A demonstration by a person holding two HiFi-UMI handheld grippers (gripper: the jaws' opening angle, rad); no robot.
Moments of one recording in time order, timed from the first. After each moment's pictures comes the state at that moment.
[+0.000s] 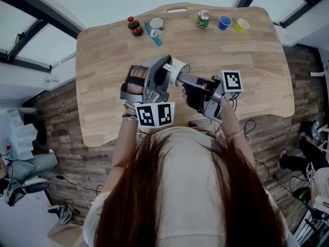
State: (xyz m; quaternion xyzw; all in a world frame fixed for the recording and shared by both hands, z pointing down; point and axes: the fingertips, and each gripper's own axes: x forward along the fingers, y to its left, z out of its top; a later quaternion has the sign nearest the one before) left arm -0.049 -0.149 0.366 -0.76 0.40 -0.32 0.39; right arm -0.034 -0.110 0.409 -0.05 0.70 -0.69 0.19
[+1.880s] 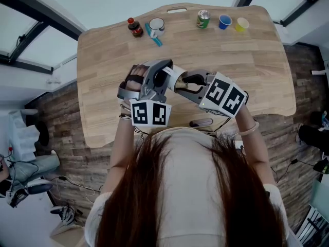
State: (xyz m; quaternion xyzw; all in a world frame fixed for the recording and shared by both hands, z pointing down) left arm -0.043 -0.141 0.382 -0.81 0.33 -0.34 0.35; right arm -0.046 -0.075 0.414 -0.12 0.94 -0.08 -0.30
